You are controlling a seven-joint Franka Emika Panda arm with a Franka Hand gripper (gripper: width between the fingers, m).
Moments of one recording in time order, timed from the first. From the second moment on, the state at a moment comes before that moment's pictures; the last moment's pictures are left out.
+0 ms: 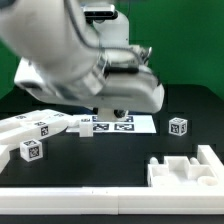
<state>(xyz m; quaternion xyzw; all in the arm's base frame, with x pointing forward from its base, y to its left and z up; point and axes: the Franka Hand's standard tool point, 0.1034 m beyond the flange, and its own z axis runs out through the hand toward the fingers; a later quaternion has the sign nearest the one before) 0.564 -0.028 0.105 -0.92 0.20 0.33 0.10</state>
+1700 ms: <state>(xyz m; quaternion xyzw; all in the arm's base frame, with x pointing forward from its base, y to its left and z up) 0.652 0.071 0.147 -0.98 0.08 -0.19 0.02</state>
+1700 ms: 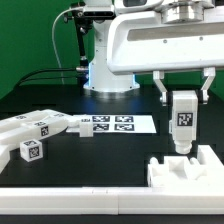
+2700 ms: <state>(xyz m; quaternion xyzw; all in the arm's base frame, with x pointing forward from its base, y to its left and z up) 0.651 0.112 0.105 -0.98 0.02 -0.19 0.00</state>
